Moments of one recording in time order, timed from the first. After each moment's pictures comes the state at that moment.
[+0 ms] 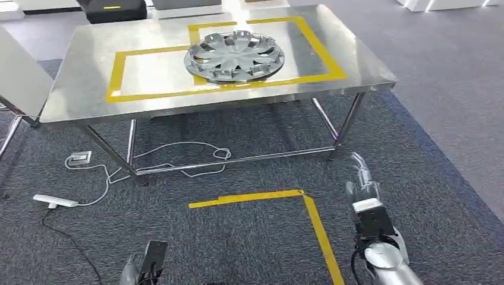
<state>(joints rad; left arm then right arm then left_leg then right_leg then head) -0.18 -0.25 0.60 -0.23 -0.70 0.49 -0.41 -0.04 -0.01 0.16 -1.35 0.21 -0.21 -0.58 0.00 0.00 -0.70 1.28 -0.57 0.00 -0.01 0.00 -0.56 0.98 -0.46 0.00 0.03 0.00</state>
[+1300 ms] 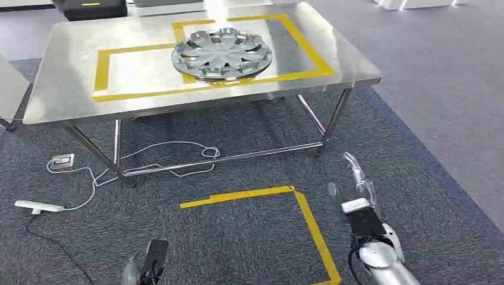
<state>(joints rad) -0.18 -0.26 0.60 -0.23 -0.70 0.48 -0.41 -0.05 0.00 0.17 -1.33 0.28 -0.23 -0.58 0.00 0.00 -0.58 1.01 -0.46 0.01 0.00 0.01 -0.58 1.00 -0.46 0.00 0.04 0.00</state>
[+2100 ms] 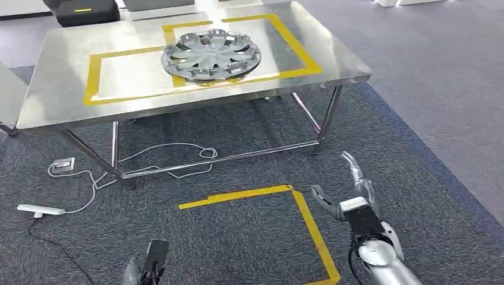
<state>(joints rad) -0.18 -0.26 0.60 -0.23 -0.70 0.48 -0.41 -0.06 0.00 0.18 -1.32 0.28 -0.23 -0.58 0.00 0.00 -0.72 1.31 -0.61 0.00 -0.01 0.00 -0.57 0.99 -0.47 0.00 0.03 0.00</state>
